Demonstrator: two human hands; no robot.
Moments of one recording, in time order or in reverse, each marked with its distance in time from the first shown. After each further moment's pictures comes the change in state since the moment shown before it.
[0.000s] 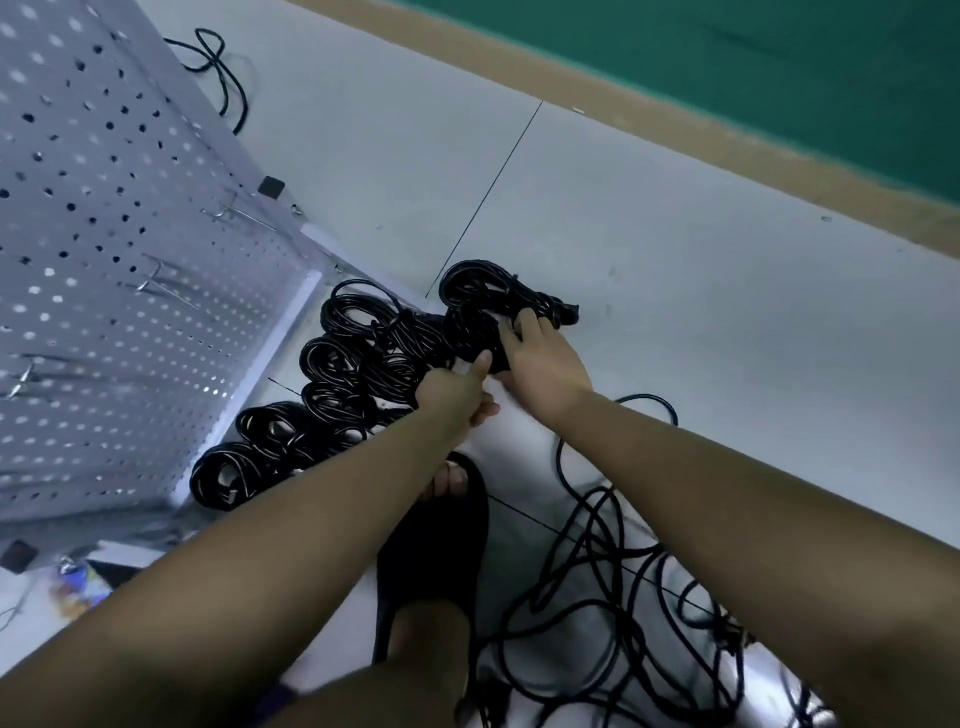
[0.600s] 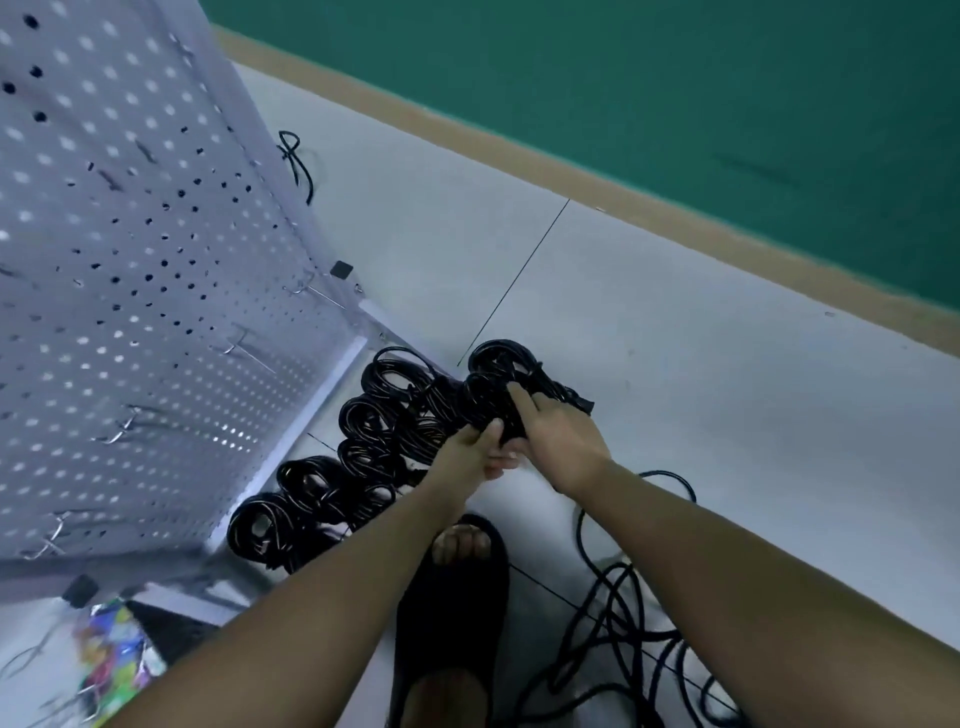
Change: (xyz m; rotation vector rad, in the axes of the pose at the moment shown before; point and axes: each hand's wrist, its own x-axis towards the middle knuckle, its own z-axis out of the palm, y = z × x) left_hand -0.007 -0.006 -0.035 -0.123 -0.299 0.169; right_hand -0.001 -0.020 -0.034 0.087 -0.044 0.001
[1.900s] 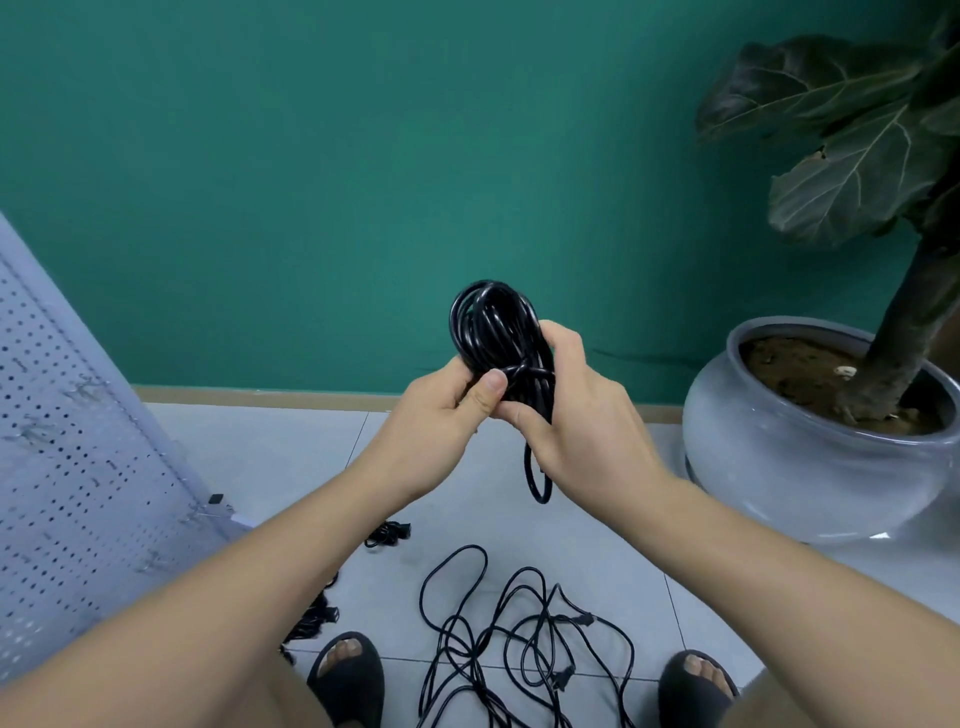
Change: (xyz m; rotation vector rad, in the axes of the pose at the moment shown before) left_hand -0.477 0.230 0.223 0.701 -0.504 1.129; right_hand -0.445 -0.055 -0.416 0.310 0.915 0.246
